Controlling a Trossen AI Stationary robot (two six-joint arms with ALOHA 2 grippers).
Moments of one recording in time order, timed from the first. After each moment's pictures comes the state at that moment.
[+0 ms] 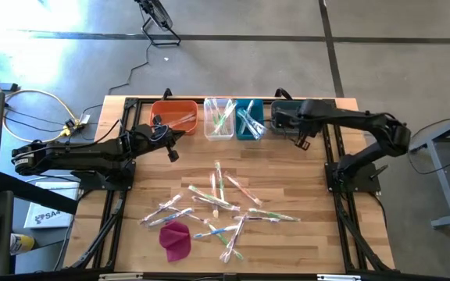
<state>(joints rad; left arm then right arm) 0.34 0.82 0.26 0.29 -0.24 0.18 -0.43 1.45 1.14 -1.49 0.57 0.22</state>
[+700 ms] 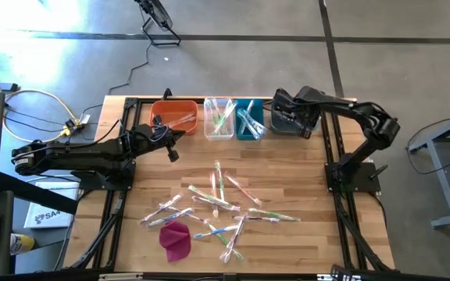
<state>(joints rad) 0.34 0.82 0.26 0.29 -0.24 0.20 -0.67 1.59 1.15 -1.35 0.61 -0.11</state>
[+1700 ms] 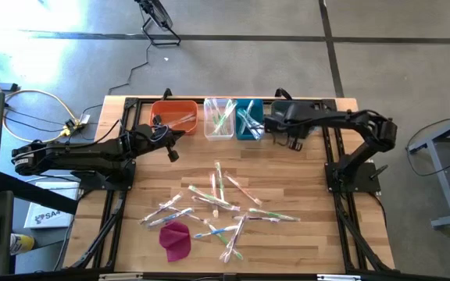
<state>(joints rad) 0.34 0.82 0.26 0.29 -0.24 0.20 -0.38 1.59 1.15 -1.39 0.63 0.11</state>
